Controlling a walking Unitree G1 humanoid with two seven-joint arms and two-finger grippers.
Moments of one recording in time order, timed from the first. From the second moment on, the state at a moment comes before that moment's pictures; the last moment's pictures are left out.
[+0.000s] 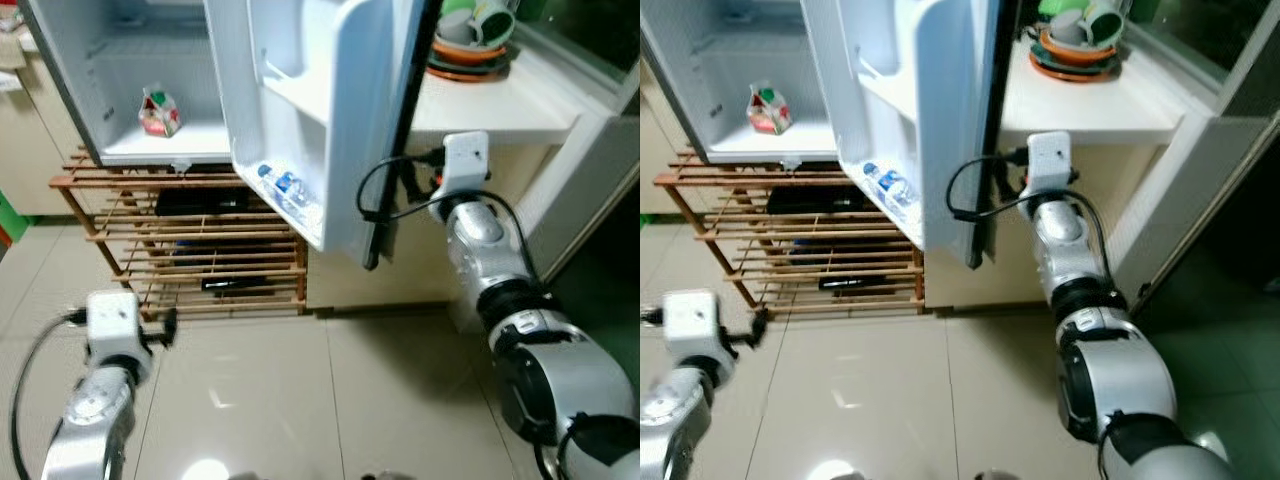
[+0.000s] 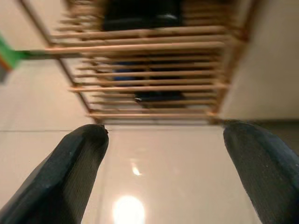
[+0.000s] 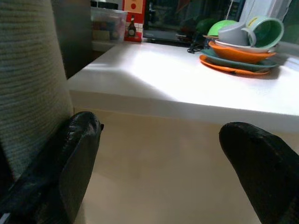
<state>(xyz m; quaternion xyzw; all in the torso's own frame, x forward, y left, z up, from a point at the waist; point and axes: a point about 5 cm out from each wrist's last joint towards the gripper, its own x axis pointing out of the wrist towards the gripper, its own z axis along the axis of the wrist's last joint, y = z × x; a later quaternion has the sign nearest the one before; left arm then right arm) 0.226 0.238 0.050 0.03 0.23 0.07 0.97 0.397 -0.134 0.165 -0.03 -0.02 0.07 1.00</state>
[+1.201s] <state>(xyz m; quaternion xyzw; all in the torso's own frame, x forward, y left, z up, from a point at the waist) 0.282 0.194 0.055 0.05 0.21 0.02 0.98 0.323 -0.127 0.140 0.17 0.06 0.18 0.97</state>
